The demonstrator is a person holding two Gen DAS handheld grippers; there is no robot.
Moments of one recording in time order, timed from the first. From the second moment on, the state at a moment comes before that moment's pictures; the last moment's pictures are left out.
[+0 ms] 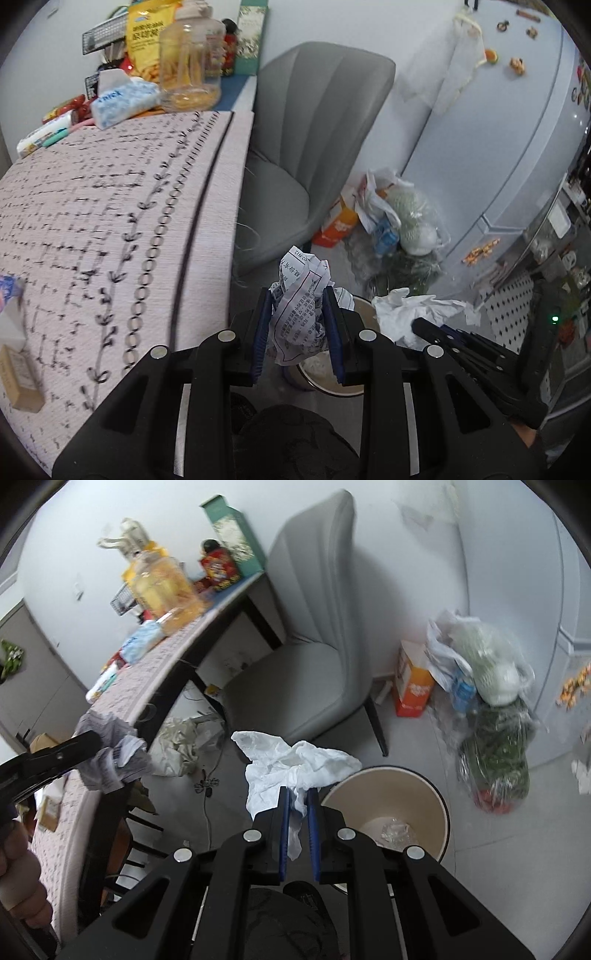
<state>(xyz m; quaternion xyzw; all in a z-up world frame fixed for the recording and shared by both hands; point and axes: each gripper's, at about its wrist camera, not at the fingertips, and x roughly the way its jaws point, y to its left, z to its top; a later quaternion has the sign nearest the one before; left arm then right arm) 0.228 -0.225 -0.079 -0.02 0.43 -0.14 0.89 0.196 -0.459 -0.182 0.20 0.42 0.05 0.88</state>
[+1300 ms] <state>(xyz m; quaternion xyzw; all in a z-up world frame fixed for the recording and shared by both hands) 0.252 -0.330 -0.116 0.01 0.47 -0.26 0.84 0.135 -0.560 -0.179 0.27 0.40 -0.07 0.88</state>
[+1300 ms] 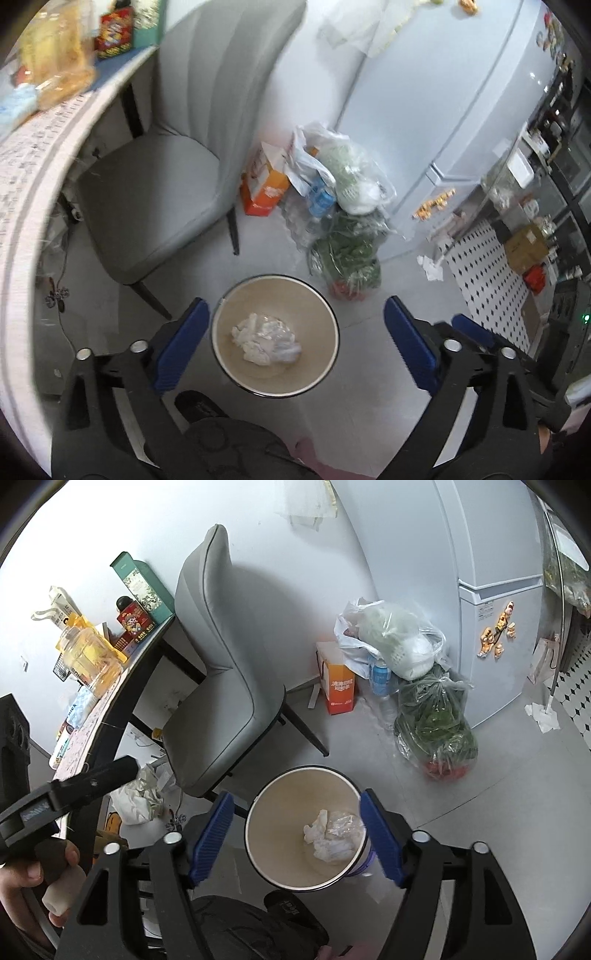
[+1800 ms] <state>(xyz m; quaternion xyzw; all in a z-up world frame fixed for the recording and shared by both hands) 0.231 -0.207 -0.035 -0.04 0.40 -0.17 0.90 0.153 -0.467 -0.106 0.22 0.35 0.00 0.91</state>
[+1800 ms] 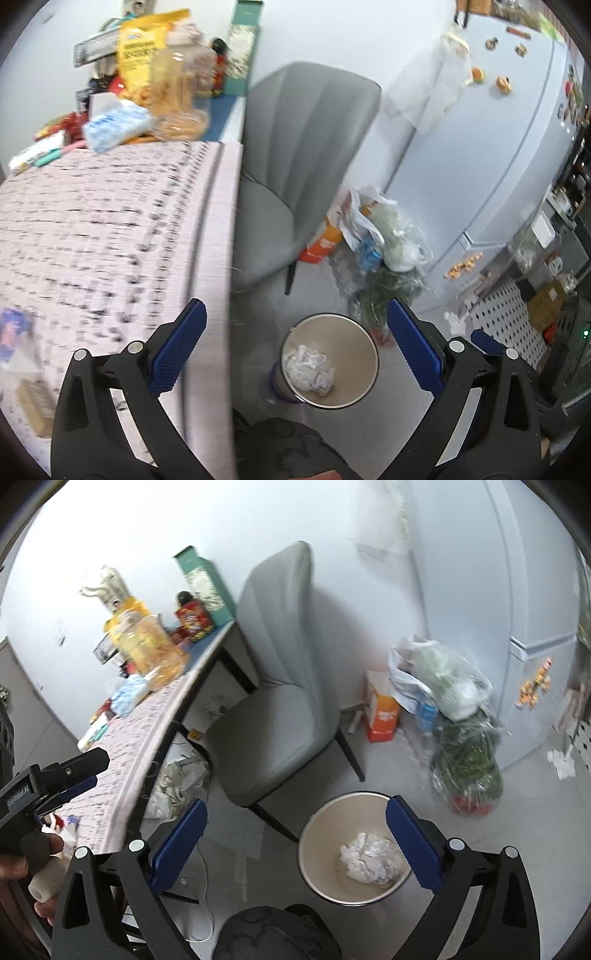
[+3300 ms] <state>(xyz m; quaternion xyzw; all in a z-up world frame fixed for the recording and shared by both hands) 0.098 0.079 -0.025 -0.17 0.34 0.07 0.92 0.157 -0.160 -0.046 0.05 0.38 0.26 0.89</state>
